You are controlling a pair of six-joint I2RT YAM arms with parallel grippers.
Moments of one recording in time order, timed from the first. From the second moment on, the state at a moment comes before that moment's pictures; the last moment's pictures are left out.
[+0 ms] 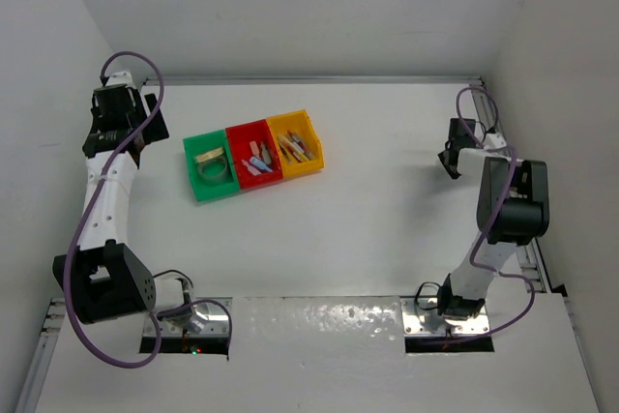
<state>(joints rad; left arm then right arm) 0.24 1.31 1.22 -0.52 -0.17 -0.05 -0.14 1.82 0.95 -0.03 0.42 0.89</state>
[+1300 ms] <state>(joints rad) -0.15 1.33 1.35 -0.63 0.30 -0.02 0.77 1.95 1.57 -0.07 0.34 0.38</state>
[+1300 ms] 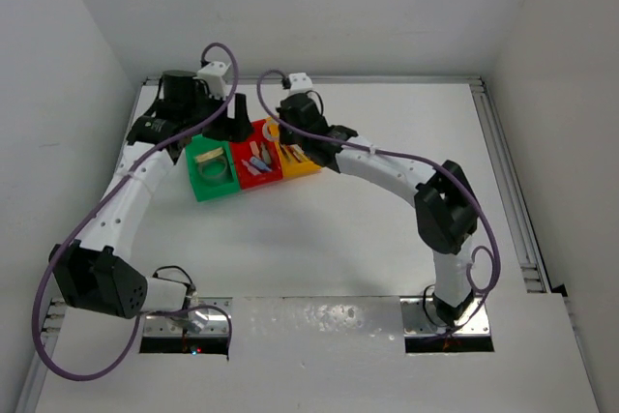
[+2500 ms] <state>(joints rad) -0.41 1.45 1.20 -0.44 -0.10 -0.04 0.86 1.94 1.51 -0.06 0.33 0.52</state>
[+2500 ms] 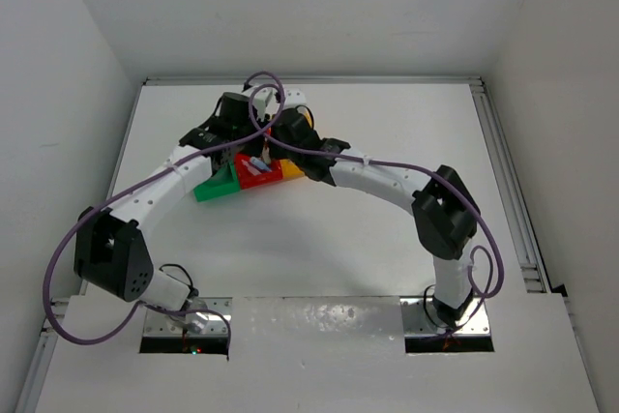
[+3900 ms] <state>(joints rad) -0.05 1.44 0.90 -0.32 -0.16 0.00 0.72 1.61 1.22 0.04 0.23 0.50</state>
